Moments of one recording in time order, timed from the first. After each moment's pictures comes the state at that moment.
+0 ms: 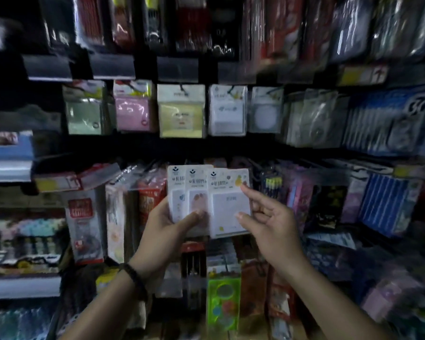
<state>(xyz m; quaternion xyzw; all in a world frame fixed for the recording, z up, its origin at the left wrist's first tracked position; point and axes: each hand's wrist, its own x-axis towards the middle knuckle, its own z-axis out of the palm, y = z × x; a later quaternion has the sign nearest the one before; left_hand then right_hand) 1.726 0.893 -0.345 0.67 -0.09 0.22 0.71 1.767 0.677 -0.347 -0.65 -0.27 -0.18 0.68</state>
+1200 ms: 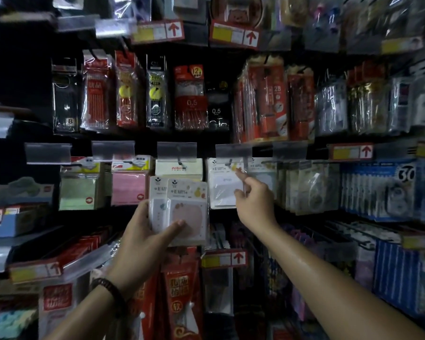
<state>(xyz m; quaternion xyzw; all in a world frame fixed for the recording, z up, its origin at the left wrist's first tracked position) 1.771 0.933 -0.223 0.70 -0.13 0.31 0.63 1.919 0.720 -0.183 -0.72 -0.21 -0.38 0.54</state>
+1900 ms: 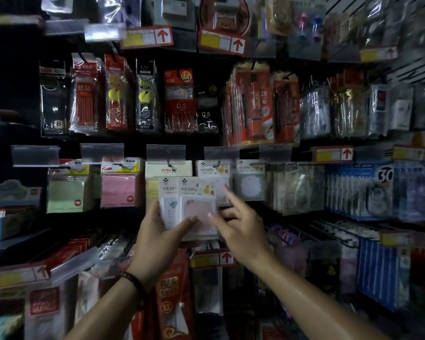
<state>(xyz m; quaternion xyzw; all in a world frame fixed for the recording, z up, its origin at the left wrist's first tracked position) 1.789 0.893 -0.220 0.67 -0.14 0.32 0.66 1.857 0.711 -0.225 -0.71 -0.30 -0.26 0.58</state>
